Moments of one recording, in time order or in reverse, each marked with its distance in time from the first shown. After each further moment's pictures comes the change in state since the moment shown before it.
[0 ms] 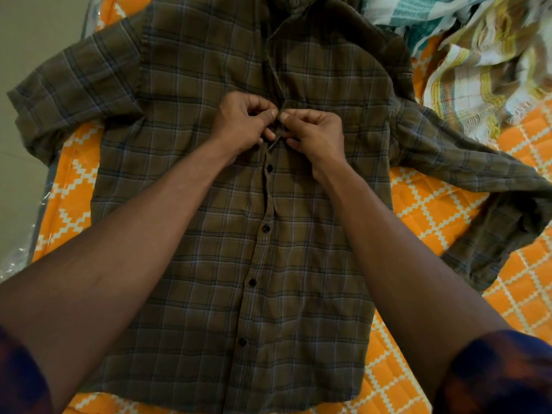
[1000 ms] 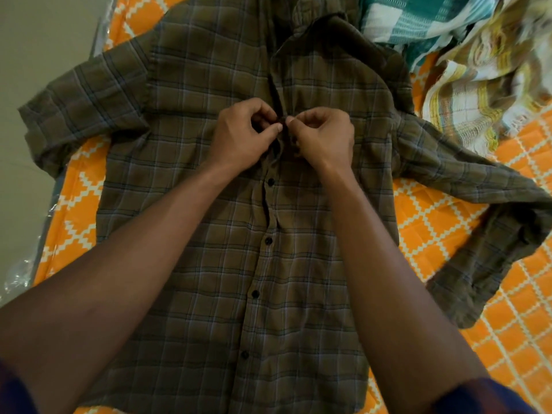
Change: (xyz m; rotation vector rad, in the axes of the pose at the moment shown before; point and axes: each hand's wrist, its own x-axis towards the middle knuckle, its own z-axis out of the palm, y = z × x) left_hand -0.004 -0.005 -0.010 0.254 0.098 0.312; right_hand -0.004 -0.022 0.001 -0.433 0.196 -0.144
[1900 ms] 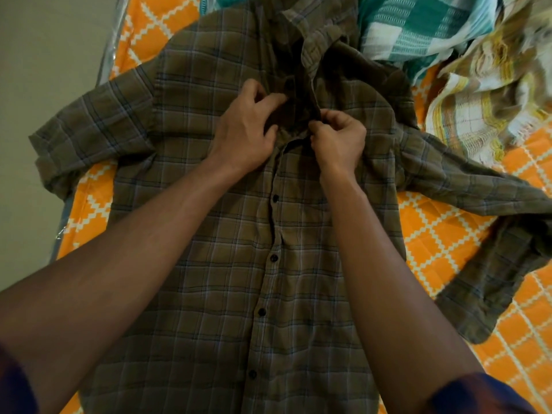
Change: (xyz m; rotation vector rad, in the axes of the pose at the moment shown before) left_hand 0.032 0.004 -0.009 0.444 0.022 0.274; right_hand 0.023 -0.001 0.008 0.302 0.224 0.094
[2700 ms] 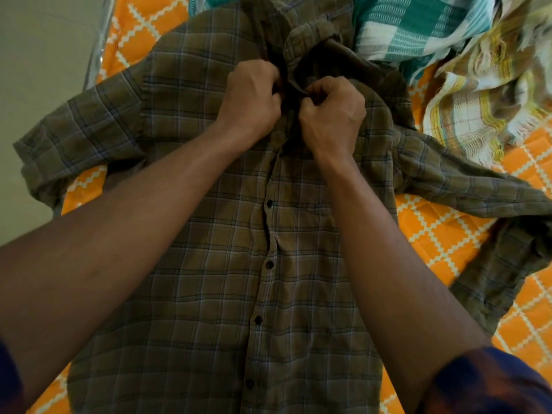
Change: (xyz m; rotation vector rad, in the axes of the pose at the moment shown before) left_hand 0.056 0.013 -0.006 -0.029 0.040 -0.075; right_hand 0.024 -0.029 0.008 -0.484 0.084 -0.476
